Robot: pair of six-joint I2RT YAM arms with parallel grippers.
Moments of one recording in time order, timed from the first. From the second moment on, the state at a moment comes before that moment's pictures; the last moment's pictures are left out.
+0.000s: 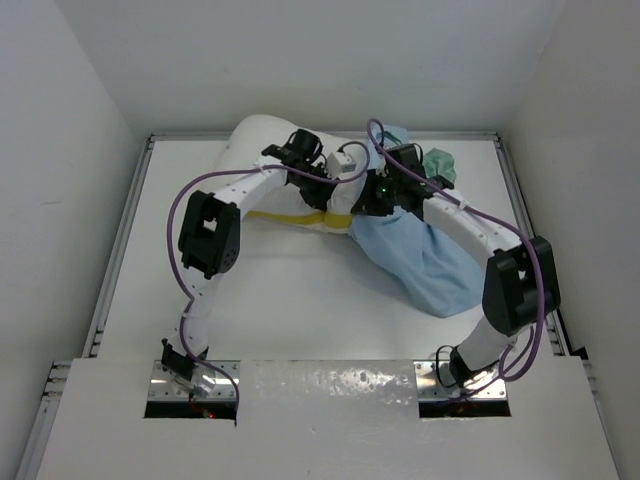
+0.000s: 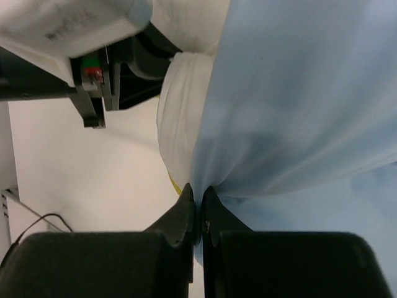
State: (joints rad) left arm -0.46 2.26 1.96 -0.75 0.50 0.49; right arm 0.39 1.64 1.24 -0.37 -0.25 0.52
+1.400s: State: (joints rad) left arm -0.44 2.27 2.09 -1.02 0.90 0.83; right arm 0.40 1.69 1.22 -0.23 -0.50 0.59
